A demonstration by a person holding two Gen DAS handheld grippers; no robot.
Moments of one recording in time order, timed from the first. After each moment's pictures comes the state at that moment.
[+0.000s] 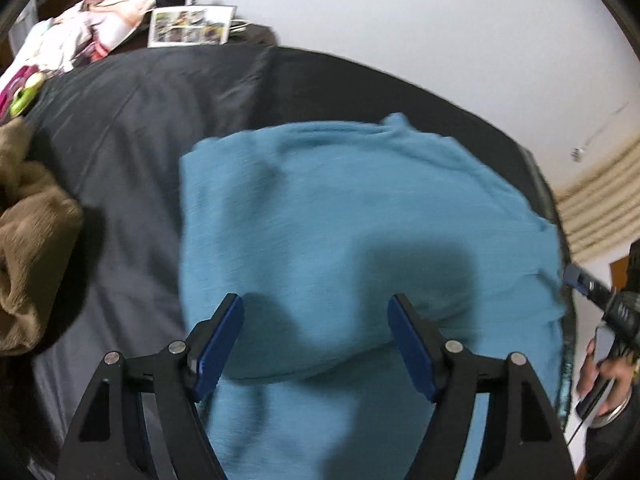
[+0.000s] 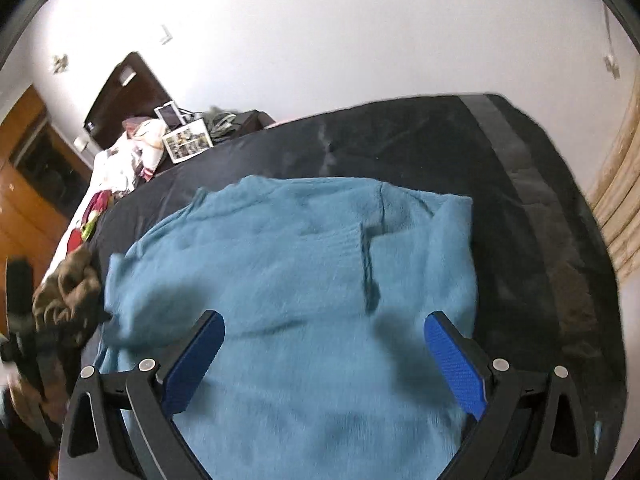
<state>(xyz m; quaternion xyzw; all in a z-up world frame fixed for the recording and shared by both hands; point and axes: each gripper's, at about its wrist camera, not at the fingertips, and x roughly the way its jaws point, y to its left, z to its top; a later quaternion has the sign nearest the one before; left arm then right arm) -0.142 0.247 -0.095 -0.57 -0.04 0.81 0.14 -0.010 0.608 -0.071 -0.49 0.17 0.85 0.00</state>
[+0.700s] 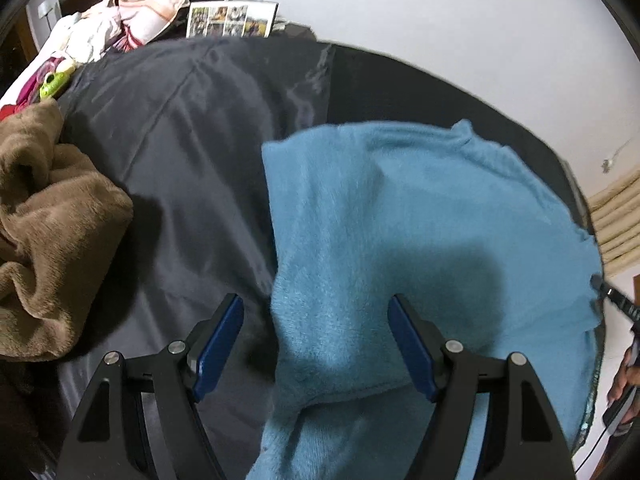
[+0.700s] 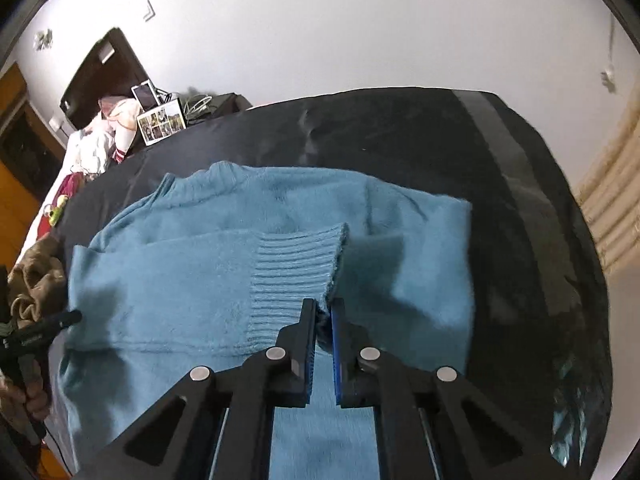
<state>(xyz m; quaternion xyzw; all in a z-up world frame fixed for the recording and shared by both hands) -0.142 0.212 -0.103 -0.56 -0.03 0.82 0.12 -0.015 0.584 -0.079 -0.51 0.12 0.85 0.03</state>
